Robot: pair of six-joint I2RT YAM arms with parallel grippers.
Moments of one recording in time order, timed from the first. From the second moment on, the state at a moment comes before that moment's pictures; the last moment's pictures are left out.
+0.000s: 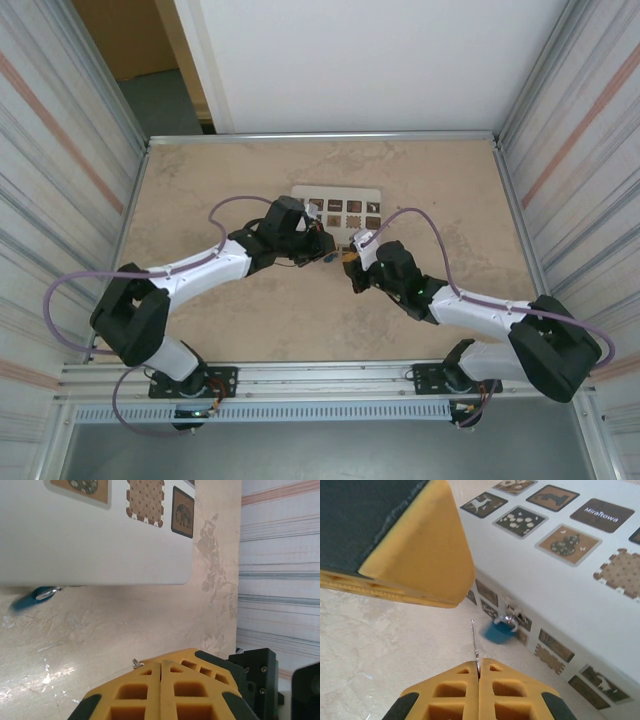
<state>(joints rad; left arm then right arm) -0.73 1.52 0.98 -0.13 0.37 -1.00 0.76 1.23 0.45 0.31 -0.03 0.12</state>
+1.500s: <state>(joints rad) -0.70 1.22 0.83 -0.30 0.05 -0.74 0.39 1.73 1.01 0.00 -0.54 0.26</state>
